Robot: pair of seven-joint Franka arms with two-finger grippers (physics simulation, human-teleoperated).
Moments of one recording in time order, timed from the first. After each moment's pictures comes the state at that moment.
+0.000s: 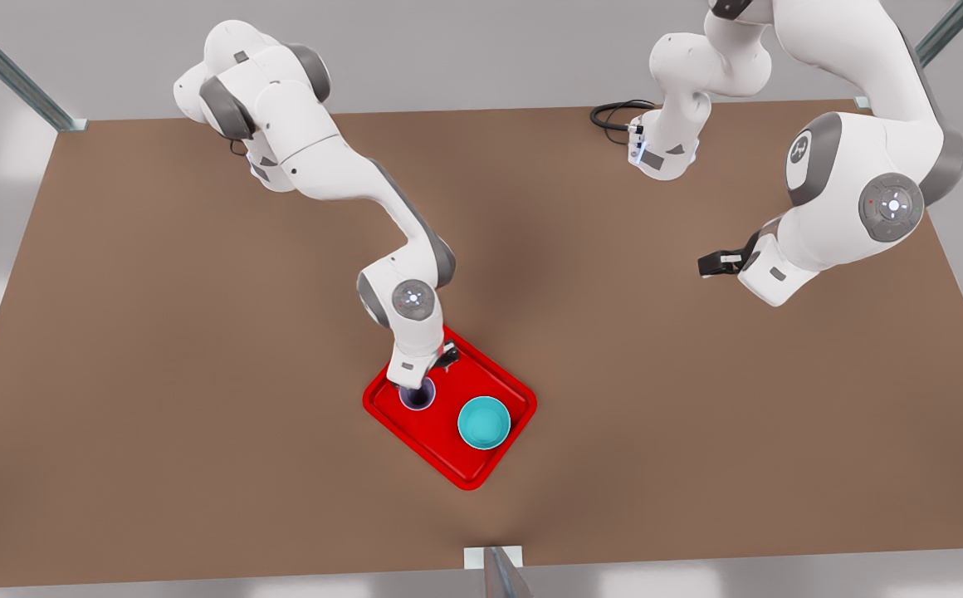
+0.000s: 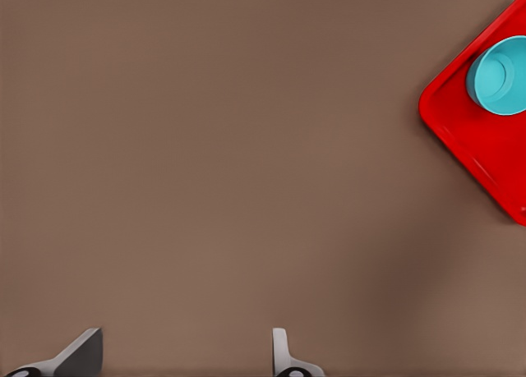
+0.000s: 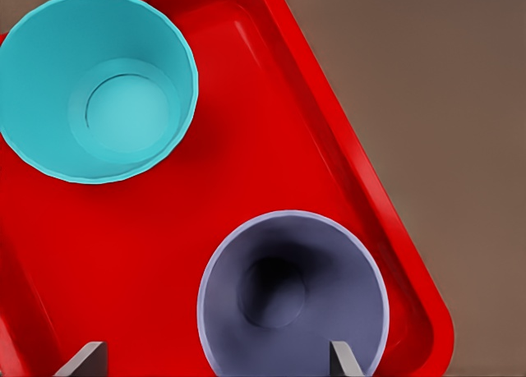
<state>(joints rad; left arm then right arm) -0.29 0.20 0.14 -1.41 -0.10 1.37 -0.22 0.70 0.73 -0.13 -1.44 -0.02 2.26 0.21</state>
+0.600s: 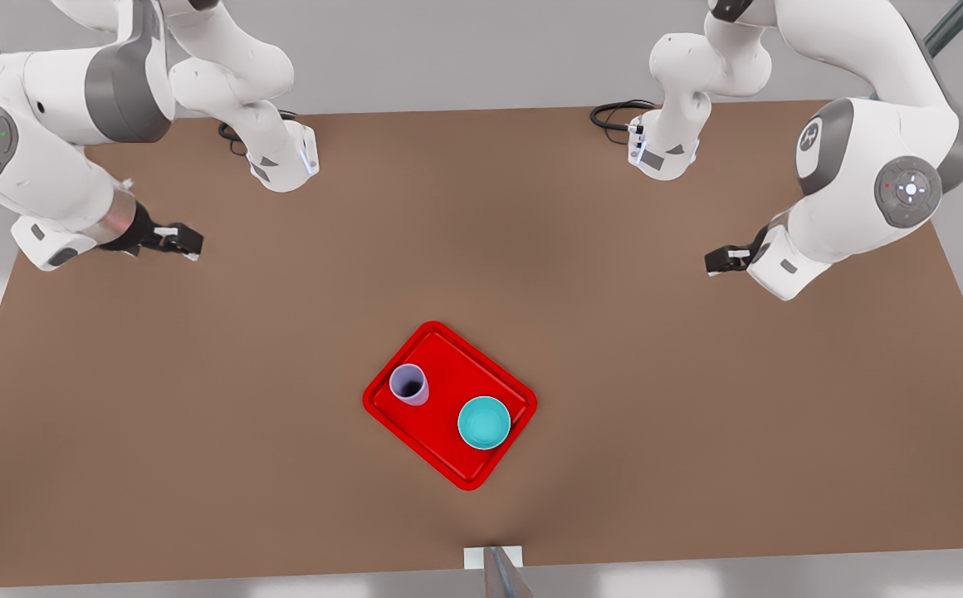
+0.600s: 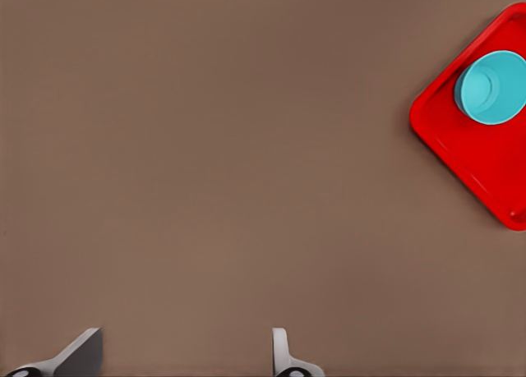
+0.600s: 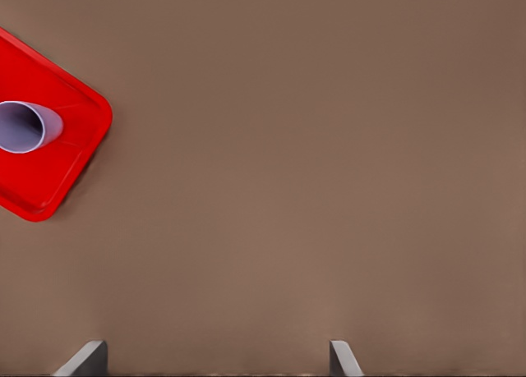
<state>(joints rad) -0.28 0.21 0.14 -1.34 -0.10 1.34 -0.21 0.22 0.07 -0.13 -1.39 -0.04 1.26 0.18</state>
